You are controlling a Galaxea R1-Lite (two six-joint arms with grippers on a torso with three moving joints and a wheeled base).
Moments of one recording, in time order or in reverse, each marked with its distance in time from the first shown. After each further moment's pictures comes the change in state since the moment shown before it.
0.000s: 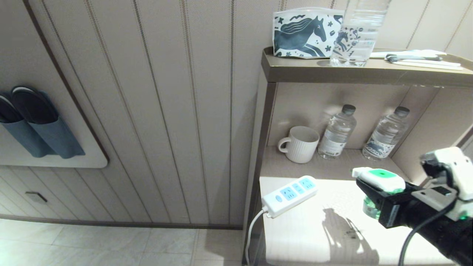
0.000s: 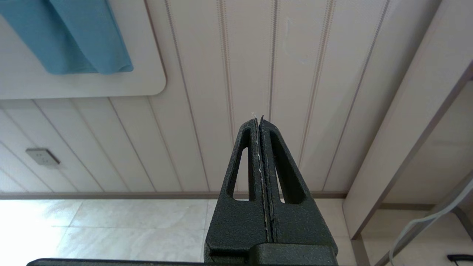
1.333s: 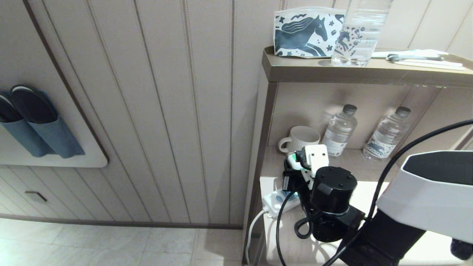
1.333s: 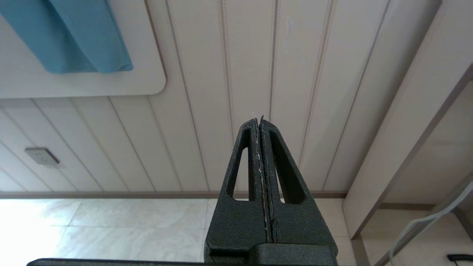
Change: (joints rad) left arm -0.001 0.000 0.000 0.000 0.000 -0.001; right arm 0.170 0.808 -0.305 -0.652 -0.362 -0.043
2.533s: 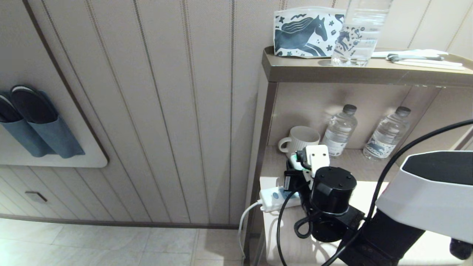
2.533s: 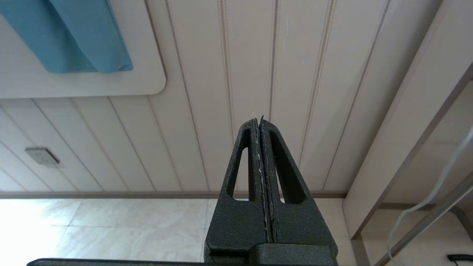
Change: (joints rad) left arm 0.001 0.000 0.000 0.000 0.000 0.000; right arm -0.001 -0.002 0.003 0.002 -0.039 -0.006
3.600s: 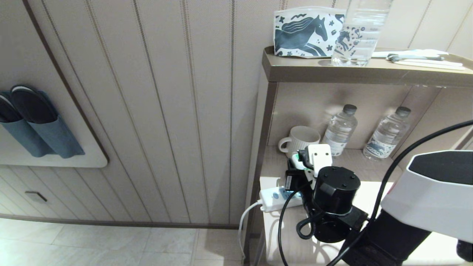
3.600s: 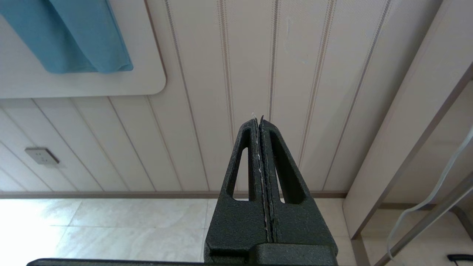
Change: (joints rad) left arm 0.000 0.000 0.000 0.000 0.000 0.000; right arm 0.004 -0.017 0.013 -0.001 -0.002 -0.001
